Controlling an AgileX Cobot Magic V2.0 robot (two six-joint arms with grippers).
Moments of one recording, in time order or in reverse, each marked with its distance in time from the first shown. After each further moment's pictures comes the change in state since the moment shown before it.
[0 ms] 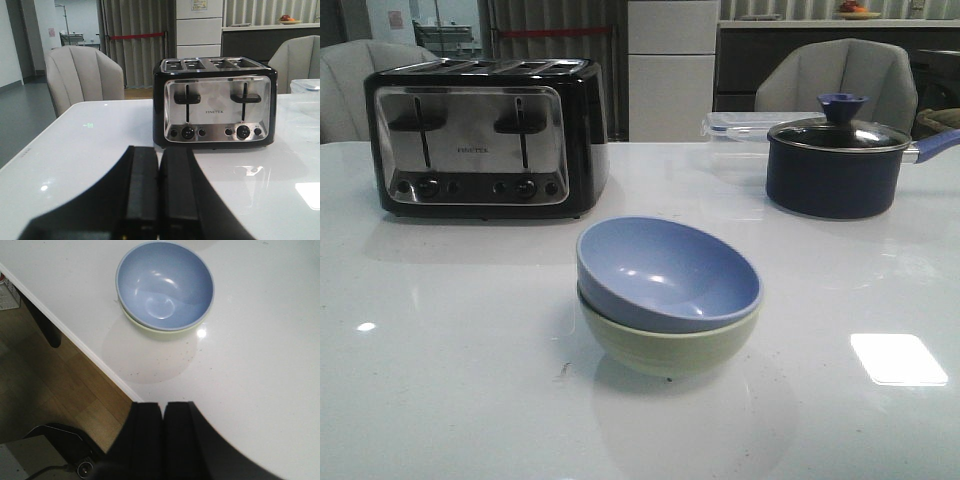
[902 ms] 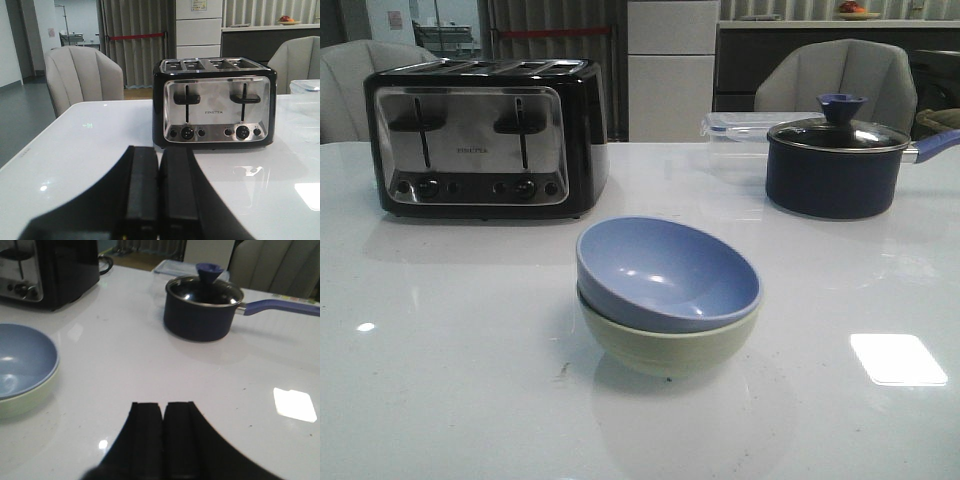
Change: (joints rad) left arm 0.000 0.000 0.000 0.000 0.000 -0.002; right arm -0.429 -0.539 0.486 0.004 -0.455 0.000
